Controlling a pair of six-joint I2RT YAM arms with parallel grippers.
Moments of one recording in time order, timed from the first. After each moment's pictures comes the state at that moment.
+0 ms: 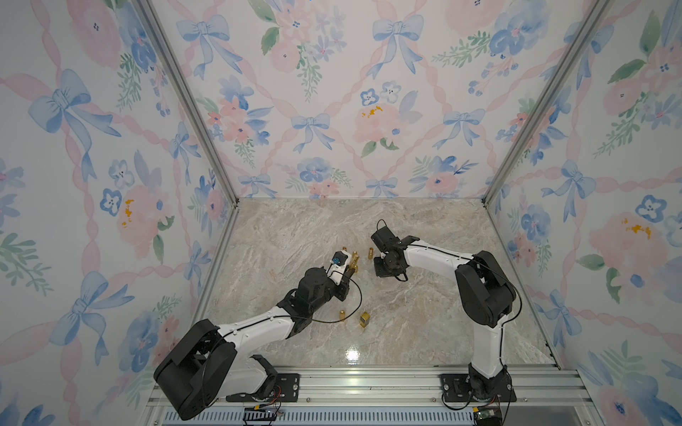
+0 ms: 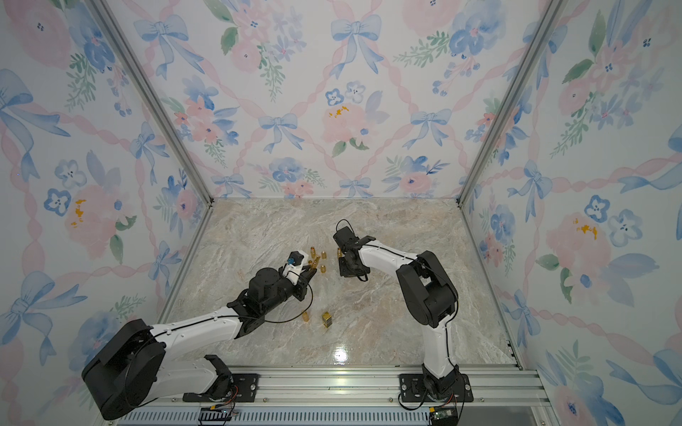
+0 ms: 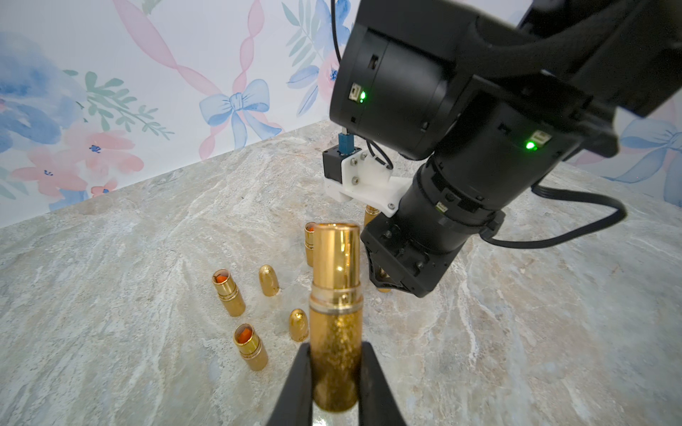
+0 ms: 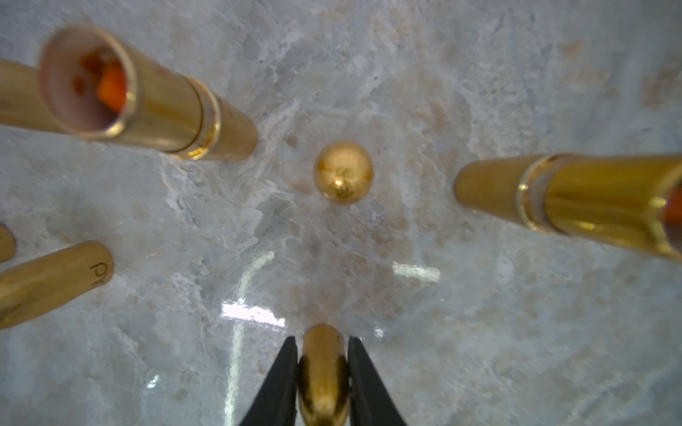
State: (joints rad) left arm -0.69 1.26 0.46 0.52 -0.01 -0.01; right arm 0.62 2.00 1.41 -0.67 0.11 0.45
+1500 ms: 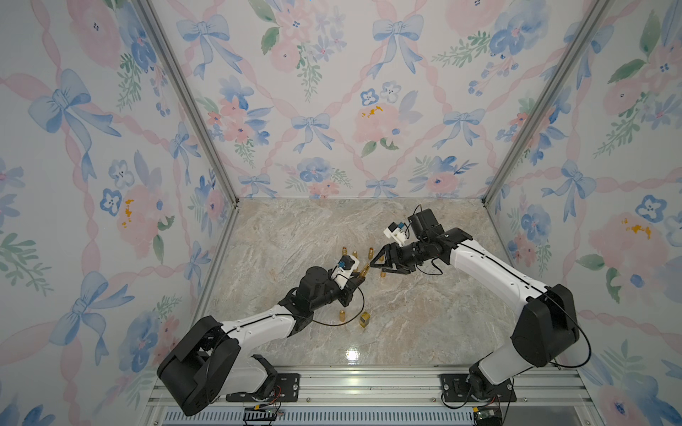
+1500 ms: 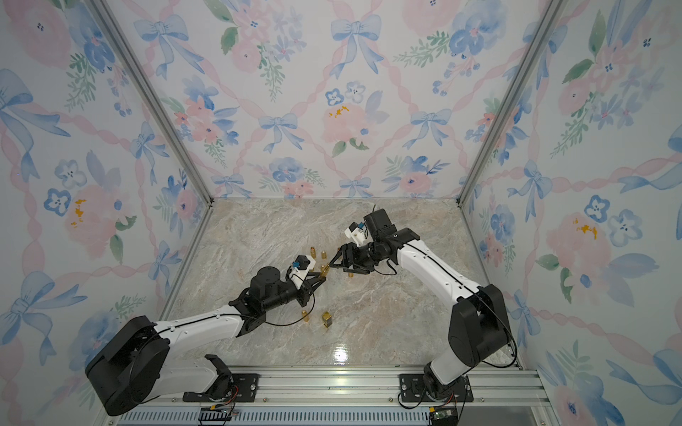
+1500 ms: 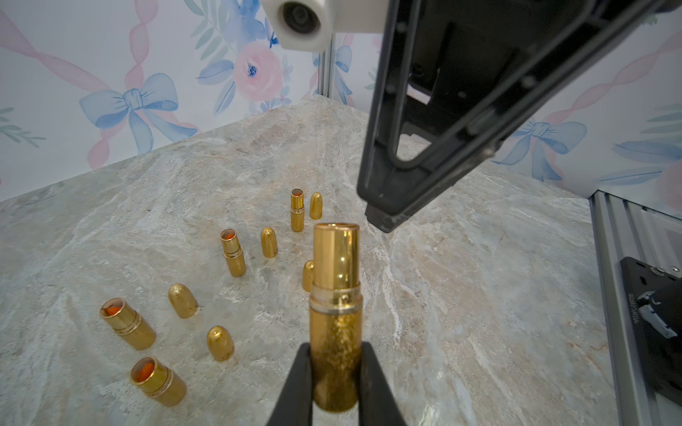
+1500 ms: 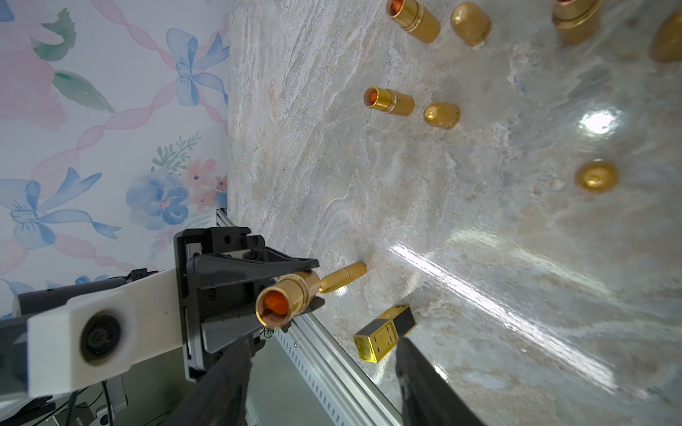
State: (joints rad) left arm -0.69 1.29 0.47 0.53 0.26 0.00; right arm 0.50 1.59 1.32 -0.72 -0.72 0.52
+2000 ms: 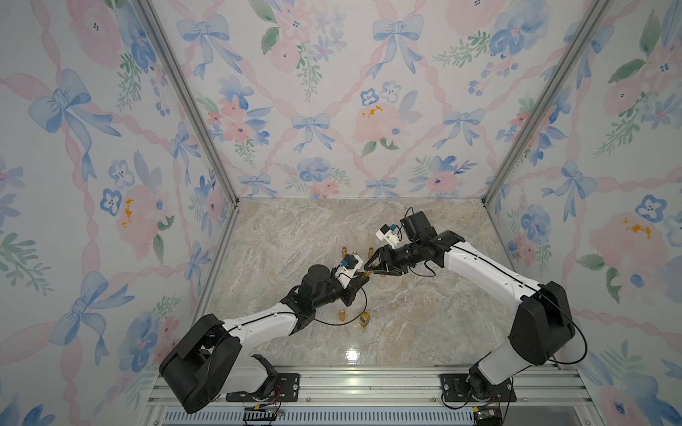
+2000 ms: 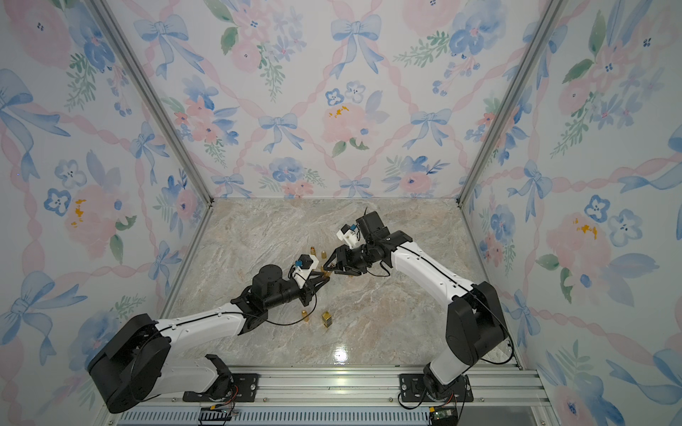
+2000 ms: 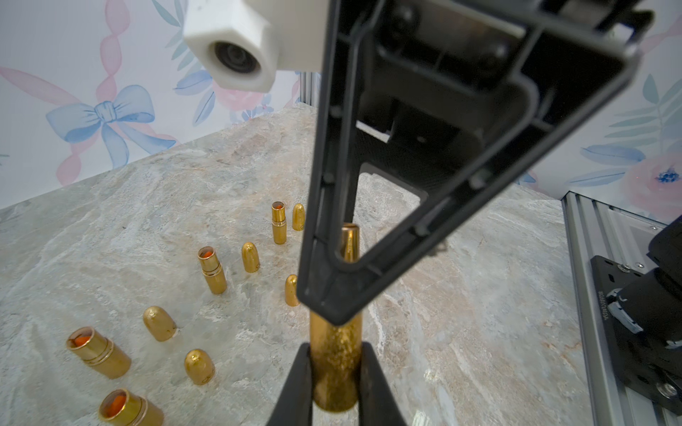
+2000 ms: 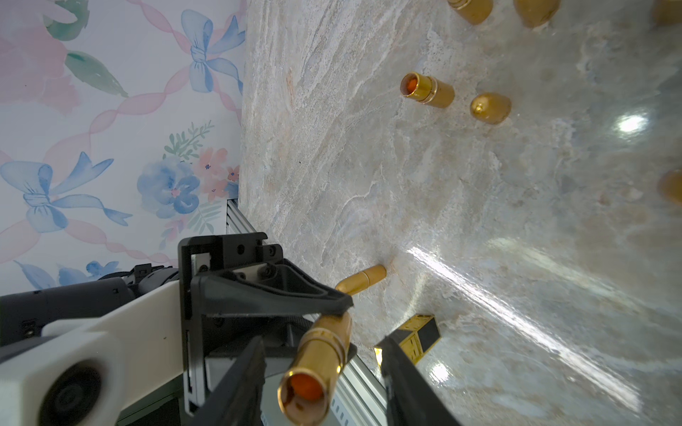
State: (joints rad) left arm -0.70 1.30 0.50 0.53 0.29 0.00; right arm 0.55 1.62 1.31 -0.66 -0.73 0.55
